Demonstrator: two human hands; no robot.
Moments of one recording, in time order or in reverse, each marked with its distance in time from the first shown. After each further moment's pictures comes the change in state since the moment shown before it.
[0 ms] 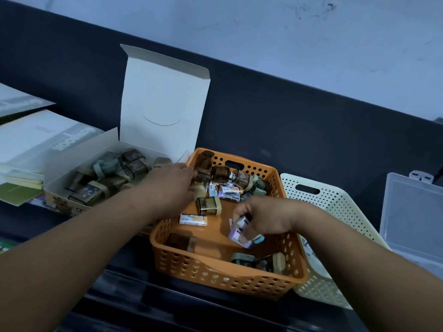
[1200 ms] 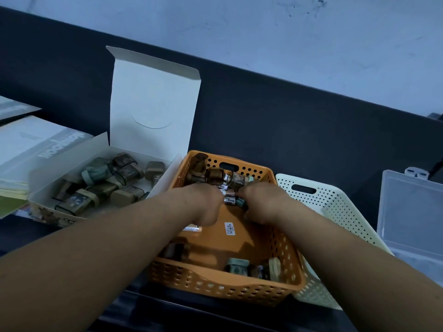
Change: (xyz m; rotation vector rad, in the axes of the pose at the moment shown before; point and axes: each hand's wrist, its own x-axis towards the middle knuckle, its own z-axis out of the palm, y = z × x) left_hand 0.039 0.055 0.017 0.130 -0.400 0.233; right_hand 0.031 0.015 -0.010 -0.580 0.362 0.208
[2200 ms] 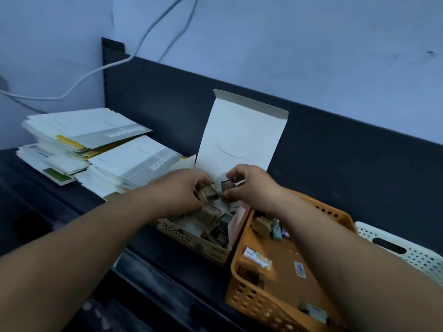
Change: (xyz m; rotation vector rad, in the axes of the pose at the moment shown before) left_hand -0.132 -0.135 0.003 -0.586 0.488 -0.386; right_hand 0.061 -0.126 -0.086 0.816 0.254 -0.252
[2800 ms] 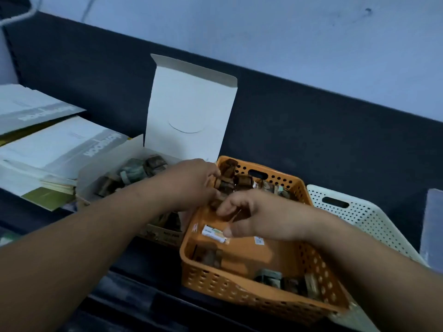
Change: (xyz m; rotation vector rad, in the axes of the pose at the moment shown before) left_hand 0.033 0.070 0.056 0.140 -0.118 0.246; right_hand -0.104 0.050 -0.037 -0.012 -0.358 0.048
